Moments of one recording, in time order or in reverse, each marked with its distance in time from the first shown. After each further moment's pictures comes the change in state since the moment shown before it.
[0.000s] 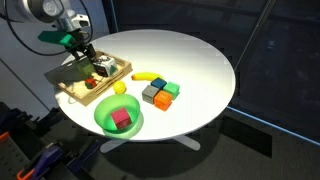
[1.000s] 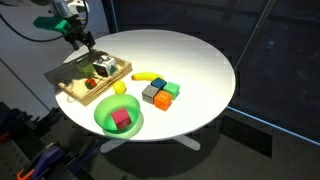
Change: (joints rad) arm -0.001 -0.100 -0.009 0.005 0.007 -0.085 0.035
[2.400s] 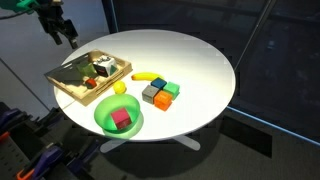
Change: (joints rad) arm -0.005 -0.284 0.011 -0.170 0.000 -0.216 0.077
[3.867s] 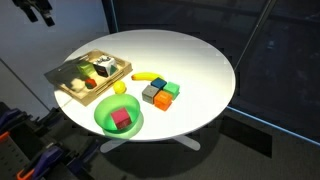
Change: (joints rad) arm -0.033 -0.320 0.046 -0.089 0.072 -0.181 -0.003
